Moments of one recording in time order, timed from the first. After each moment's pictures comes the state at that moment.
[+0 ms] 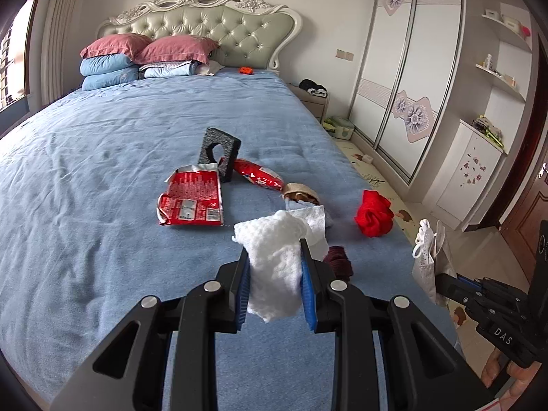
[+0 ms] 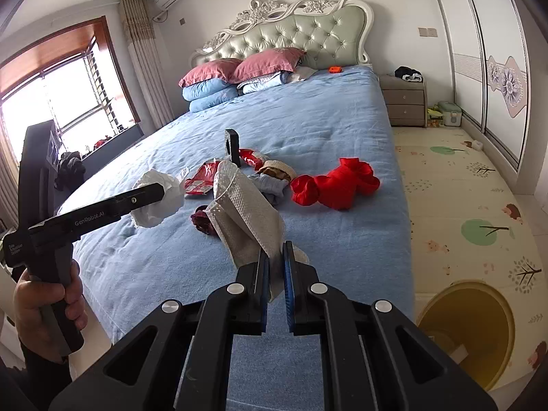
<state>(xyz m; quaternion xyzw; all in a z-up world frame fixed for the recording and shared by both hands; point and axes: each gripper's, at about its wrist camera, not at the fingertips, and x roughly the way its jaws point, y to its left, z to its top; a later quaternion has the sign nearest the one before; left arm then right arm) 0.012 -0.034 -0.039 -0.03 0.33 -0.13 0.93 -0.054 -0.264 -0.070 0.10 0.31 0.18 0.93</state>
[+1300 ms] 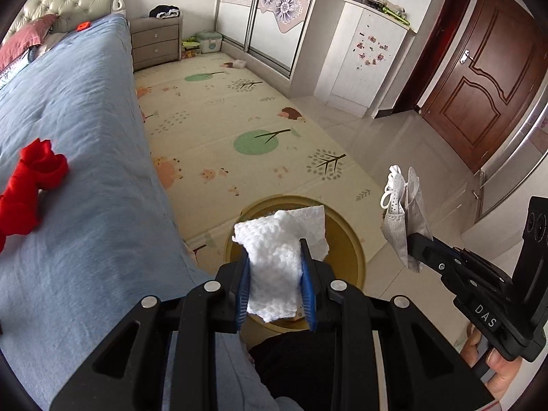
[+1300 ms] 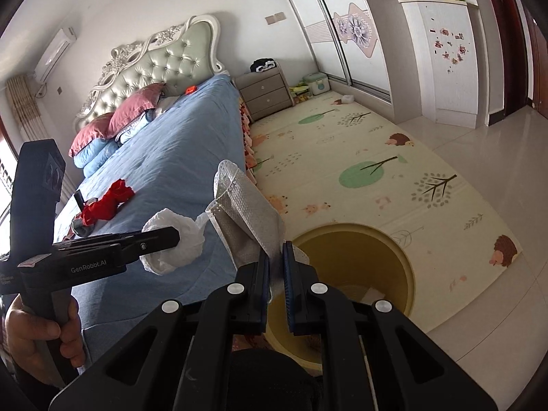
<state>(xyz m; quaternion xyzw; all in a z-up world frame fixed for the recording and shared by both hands) 0.028 -0.344 -0.133 0.09 0.47 -0.36 0.81 -0.123 -0.505 -0.153 0.24 0.32 -0.05 0.92</state>
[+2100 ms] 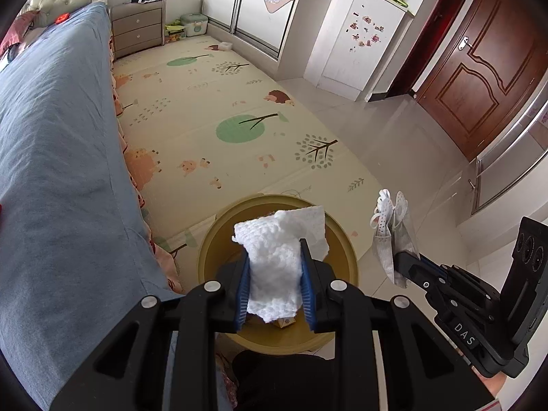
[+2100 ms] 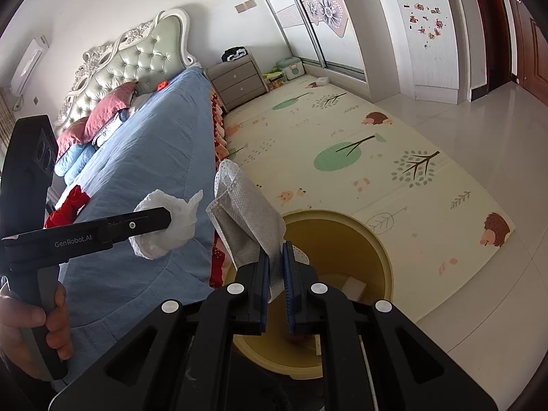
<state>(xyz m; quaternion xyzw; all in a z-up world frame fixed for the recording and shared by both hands) 0.055 -0.406 -0.160 0.10 0.50 -0.37 0.78 -0.114 -0.543 -0.189 0.26 0.35 -0.08 0.90</state>
